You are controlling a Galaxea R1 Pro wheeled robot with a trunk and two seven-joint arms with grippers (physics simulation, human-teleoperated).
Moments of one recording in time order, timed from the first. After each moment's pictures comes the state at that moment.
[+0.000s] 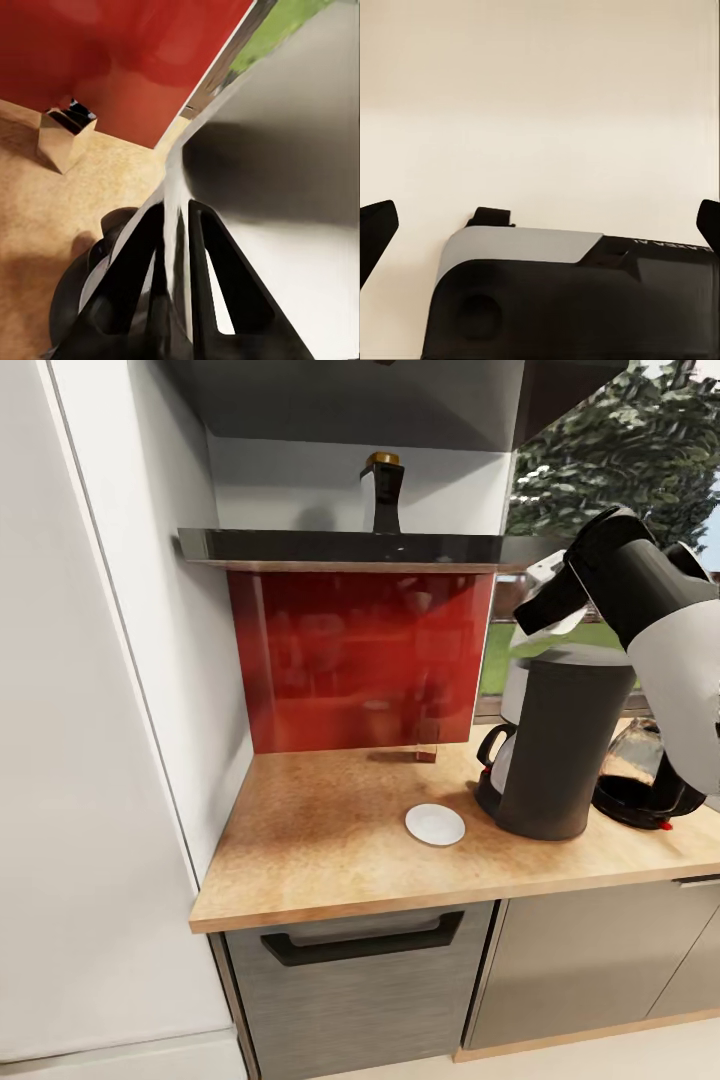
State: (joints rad) left arm 0.05 -0.06 0.11 -0.34 0.01 -0.19 0.00; right arm -1.81 -0.19 0.41 -0.51 0.50 1.01 0.75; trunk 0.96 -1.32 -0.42
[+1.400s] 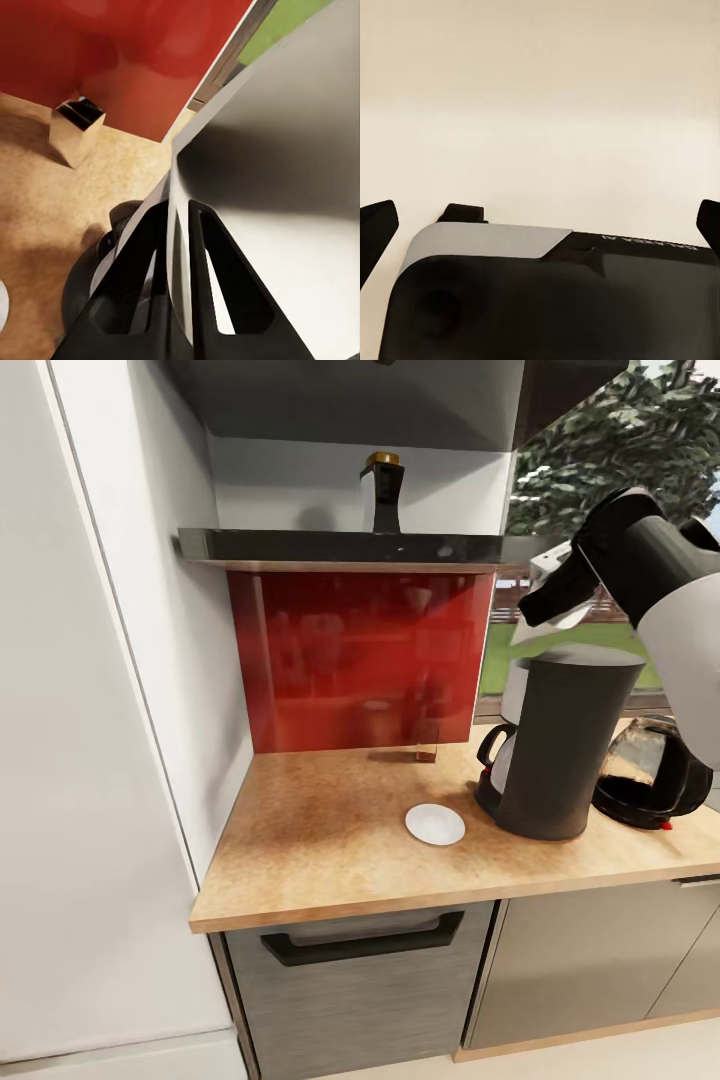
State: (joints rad) left arm 0.05 -0.11 0.12 -0.33 0.01 -0.19 0.01; right arm -1.89 -0.18 0.42 -0.39 0.50 1.00 0.79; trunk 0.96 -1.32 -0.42
